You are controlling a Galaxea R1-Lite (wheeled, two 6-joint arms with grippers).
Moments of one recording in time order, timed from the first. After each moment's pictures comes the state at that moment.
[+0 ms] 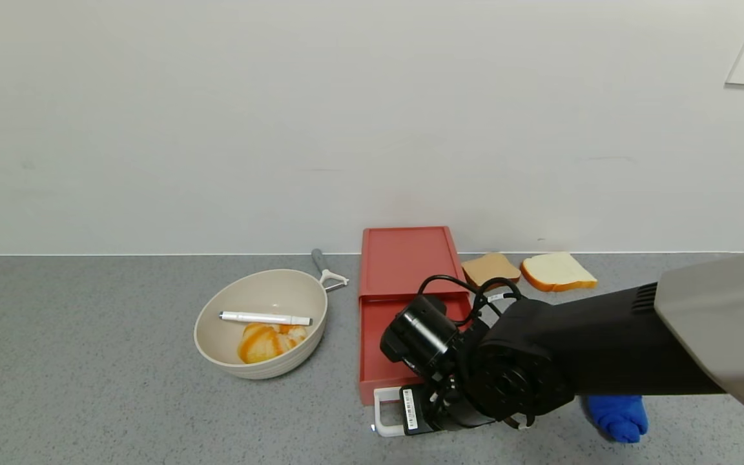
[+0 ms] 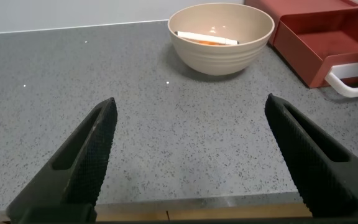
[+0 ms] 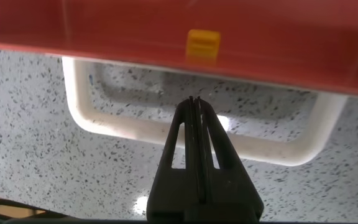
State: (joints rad) left arm 0.00 0.00 0.00 0.00 -0.01 0.02; right arm 0.85 2.17 -1.43 0.41 -0.16 0.67
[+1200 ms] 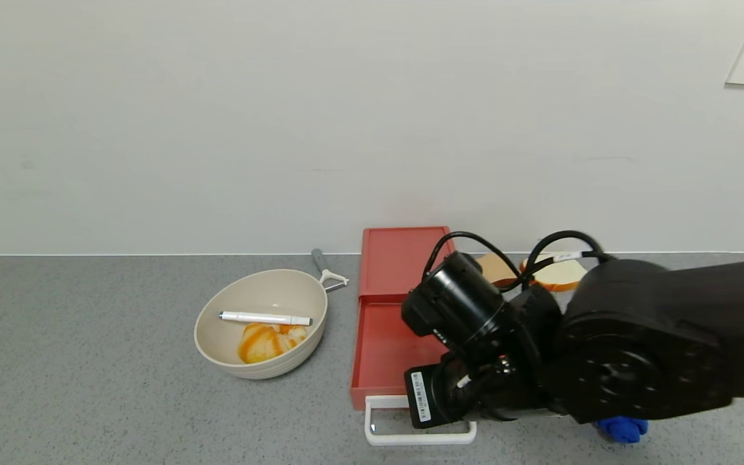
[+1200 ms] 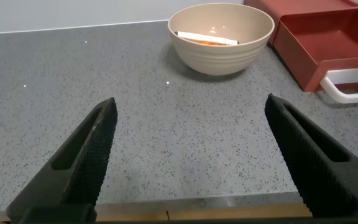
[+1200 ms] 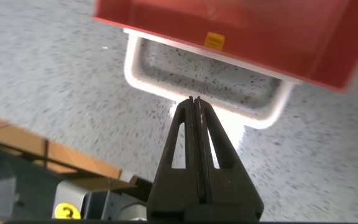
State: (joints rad) left arm 0.00 0.00 0.00 0.00 -0.01 0.02; right arm 0.89 1.97 -1.41 0.45 -0.13 0.63
